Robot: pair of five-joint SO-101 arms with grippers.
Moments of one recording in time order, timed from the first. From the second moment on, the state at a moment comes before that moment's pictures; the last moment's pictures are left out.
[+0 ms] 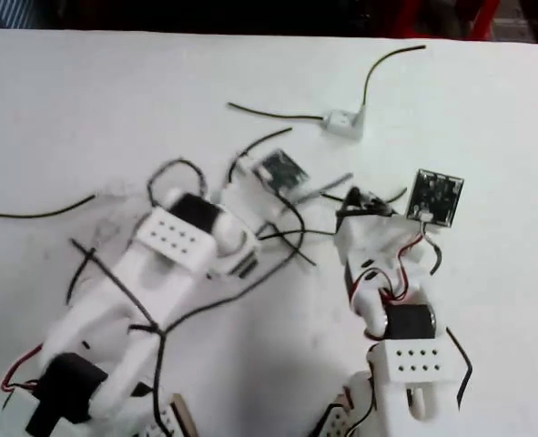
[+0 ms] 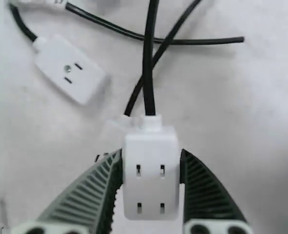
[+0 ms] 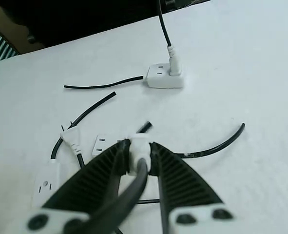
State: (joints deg) left arm 25.5 -15.1 34.3 68.1 -16.5; right arm -5.3 -65.7 73.1 28.4 -14.2
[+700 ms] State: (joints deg) left arm 23.6 -14.5 34.1 67.1 -5.8; right arm -5.1 -65.7 73.1 28.4 -13.7
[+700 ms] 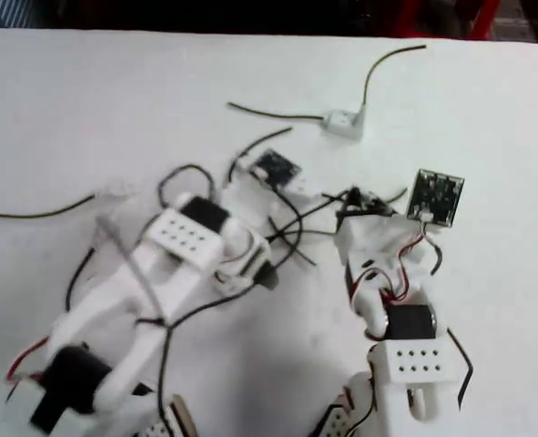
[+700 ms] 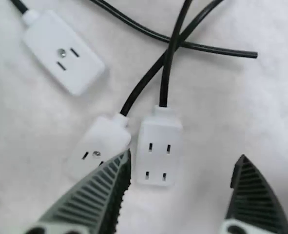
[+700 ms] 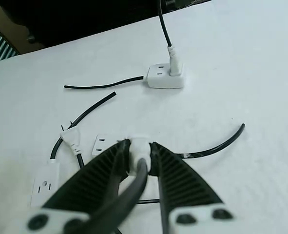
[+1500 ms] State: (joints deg) left arm -19.3 -58.9 68.0 57.2 -10.2; right arm -39.2 -64.0 71.0 42.4 3.7
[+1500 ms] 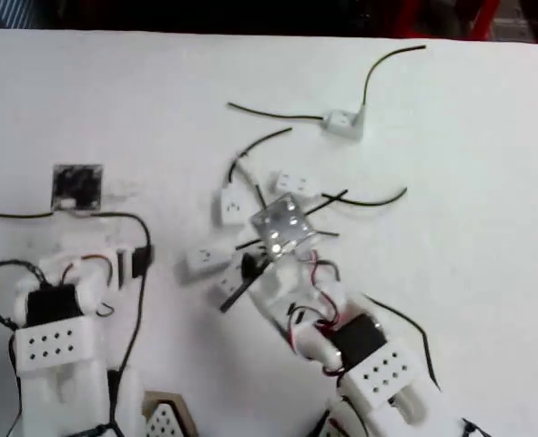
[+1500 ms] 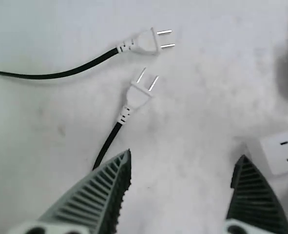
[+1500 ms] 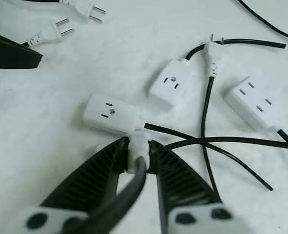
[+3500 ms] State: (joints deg) left arm -28.0 -58.9 74.5 49.5 -6.8; right arm -45.5 -26.7 56.6 36.5 6.2
